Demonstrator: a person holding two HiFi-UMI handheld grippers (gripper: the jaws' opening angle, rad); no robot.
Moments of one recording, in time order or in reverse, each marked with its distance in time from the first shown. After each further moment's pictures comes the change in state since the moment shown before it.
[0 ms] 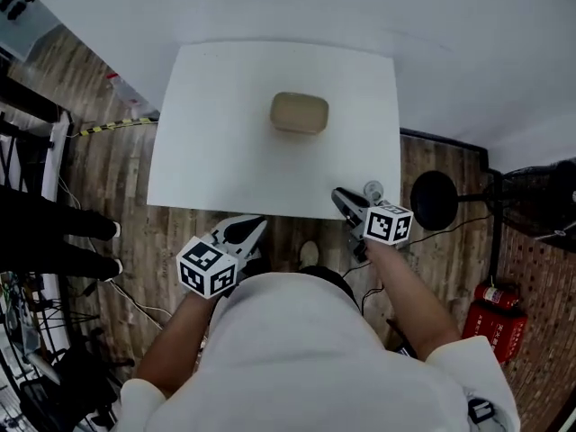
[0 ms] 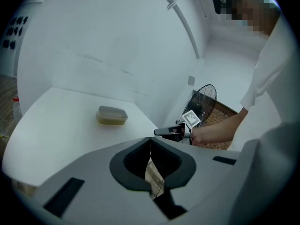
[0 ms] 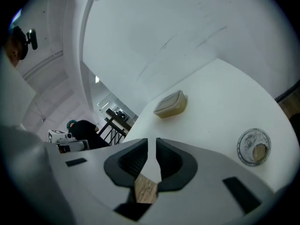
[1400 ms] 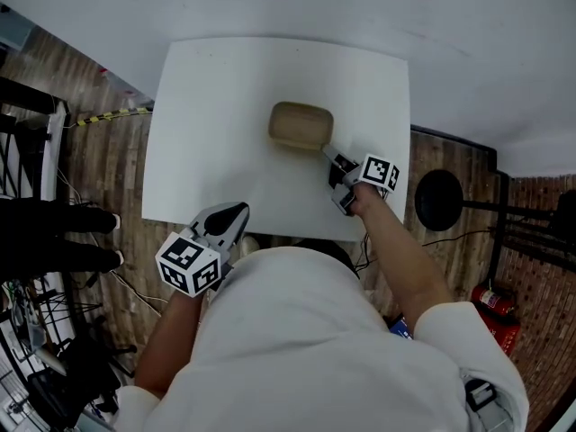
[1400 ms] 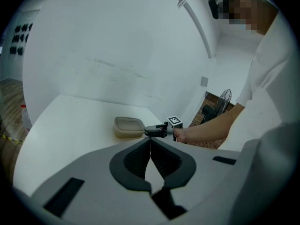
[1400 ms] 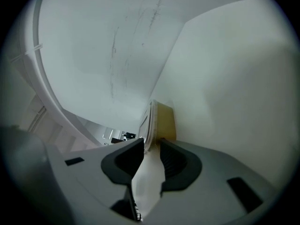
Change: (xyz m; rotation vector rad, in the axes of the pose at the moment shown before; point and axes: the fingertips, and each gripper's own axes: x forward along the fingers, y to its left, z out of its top) left arm 0.029 0.077 0.066 -0.027 -0.005 0.116; right arm 0.134 -0.090 0.105 0.464 -0.071 0.125
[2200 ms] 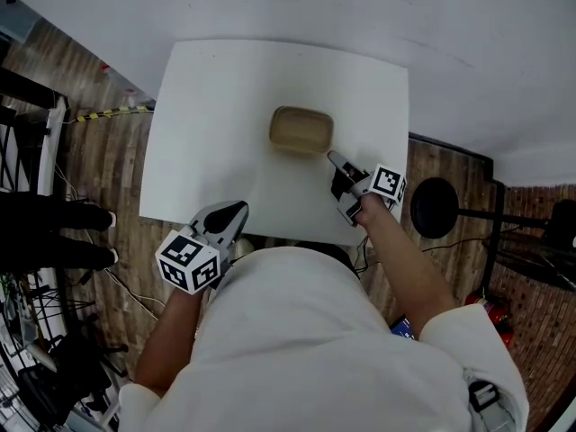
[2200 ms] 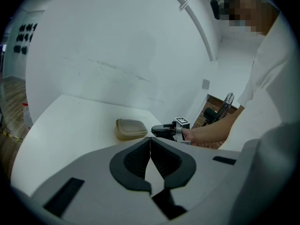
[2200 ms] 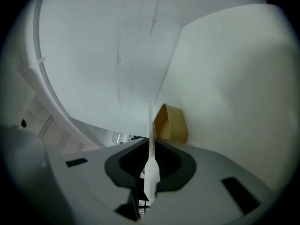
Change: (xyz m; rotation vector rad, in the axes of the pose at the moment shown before) left arm 0.000 0.005 0.002 -0.021 -0.039 0.016; right arm -0.023 0.026 0.004 0.063 -0.021 0.074
